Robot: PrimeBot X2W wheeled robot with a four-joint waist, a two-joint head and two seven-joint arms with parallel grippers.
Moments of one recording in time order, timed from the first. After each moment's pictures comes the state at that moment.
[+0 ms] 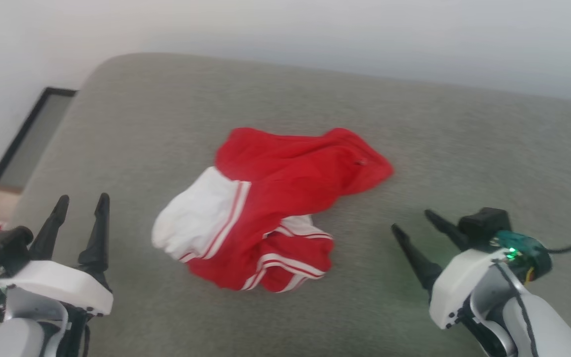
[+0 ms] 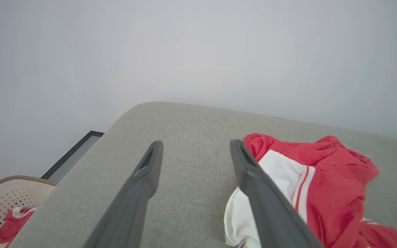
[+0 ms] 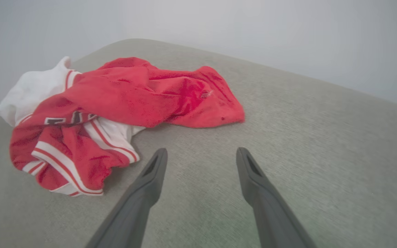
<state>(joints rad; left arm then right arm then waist) -0.13 0.52 -0.17 0.07 -0.68 0.10 -0.13 -0.22 -0.30 0.33 0.16 0.41 0.13 0.14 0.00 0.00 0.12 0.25</state>
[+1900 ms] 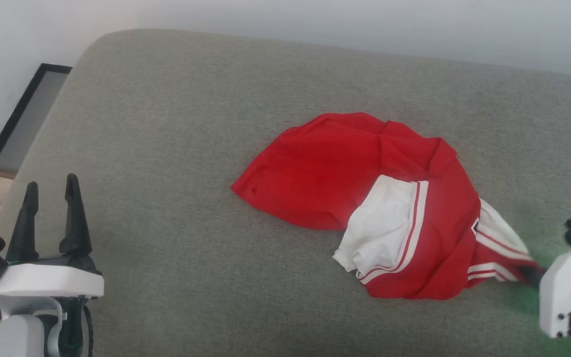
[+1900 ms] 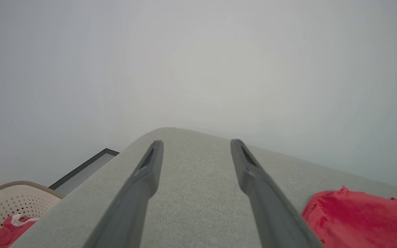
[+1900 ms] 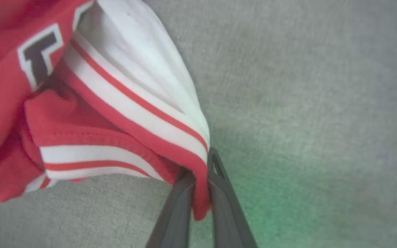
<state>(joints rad) -0.17 0.22 0.17 0.18 -0.45 -0.10 -0.26 -0.12 -0.50 0.03 0.11 0.53 0.13 0.67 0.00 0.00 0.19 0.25</state>
